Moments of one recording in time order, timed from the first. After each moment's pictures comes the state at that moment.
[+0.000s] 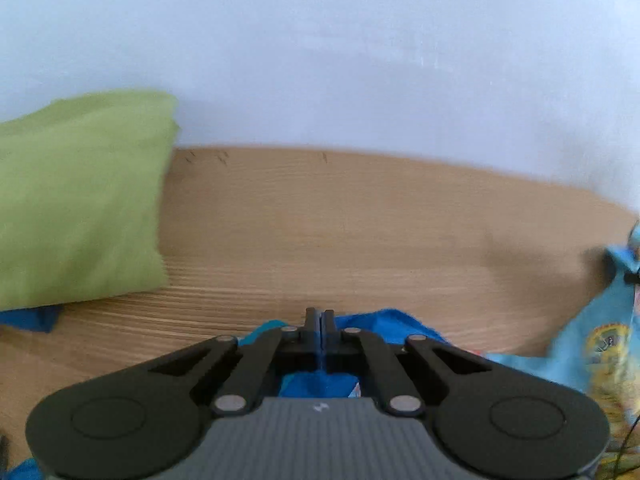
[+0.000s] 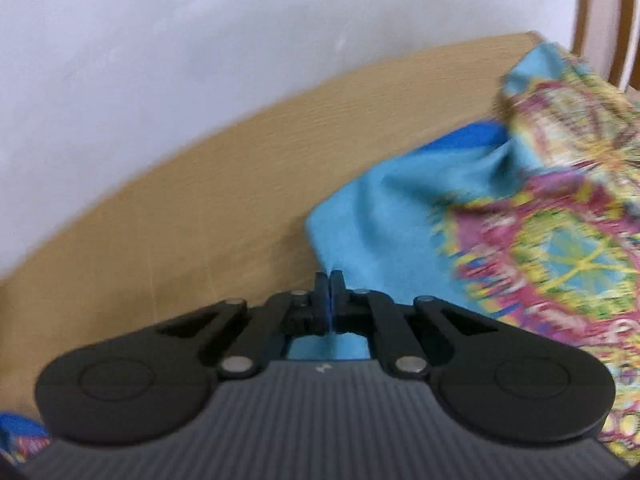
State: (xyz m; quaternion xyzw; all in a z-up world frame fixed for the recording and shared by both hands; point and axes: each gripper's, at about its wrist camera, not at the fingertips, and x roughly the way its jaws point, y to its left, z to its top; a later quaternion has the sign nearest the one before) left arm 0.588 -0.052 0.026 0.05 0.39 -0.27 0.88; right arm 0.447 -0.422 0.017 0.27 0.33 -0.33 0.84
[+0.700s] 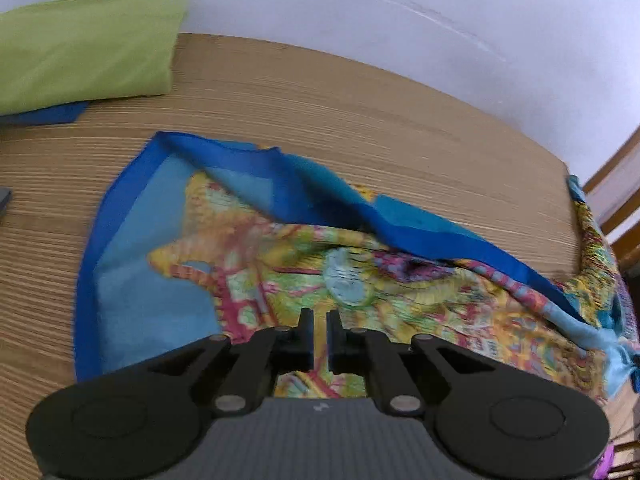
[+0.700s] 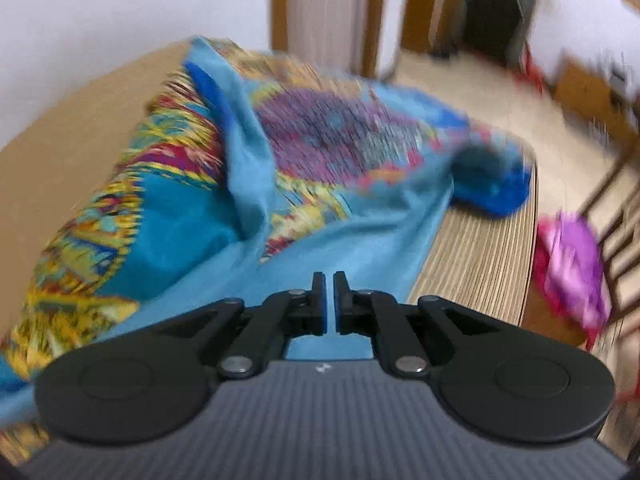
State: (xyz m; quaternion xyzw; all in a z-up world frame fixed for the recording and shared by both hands) left arm 0.448 0.034 0.005 0.03 0.50 -0.30 0.81; right arm 0.111 -0.401 0.023 0.20 0.33 -0.58 0.72
